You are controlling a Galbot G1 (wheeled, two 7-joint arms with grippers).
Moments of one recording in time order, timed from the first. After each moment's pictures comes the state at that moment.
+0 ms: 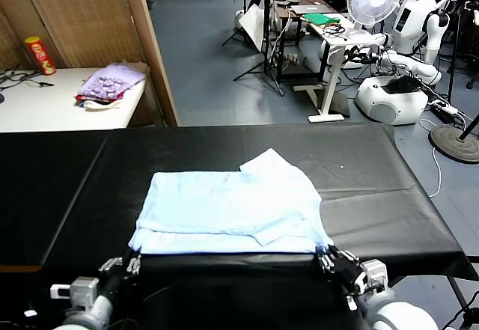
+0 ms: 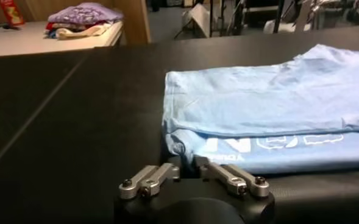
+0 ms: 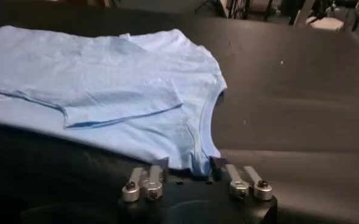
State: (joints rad) left arm 1.79 -1.10 -0.68 -2.29 -0.50 0.54 -0.23; right arm -1.59 1.00 0.57 2.33 0.52 -0.71 0.14
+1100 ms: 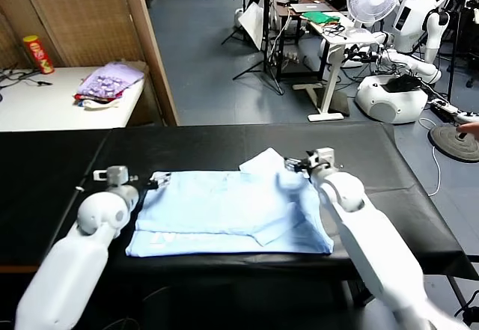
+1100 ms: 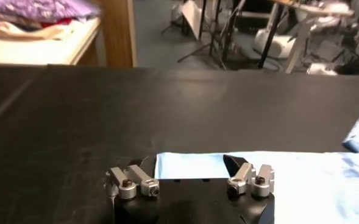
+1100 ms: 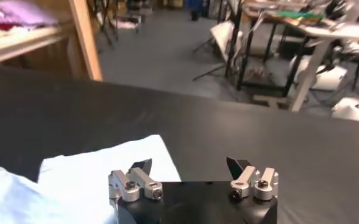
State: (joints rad) left arm 0.82 -1.00 -0.32 -1.56 -0.79 0.70 -0.20; right arm -0.50 1.26 0.05 1.24 0.48 -0.64 0.04
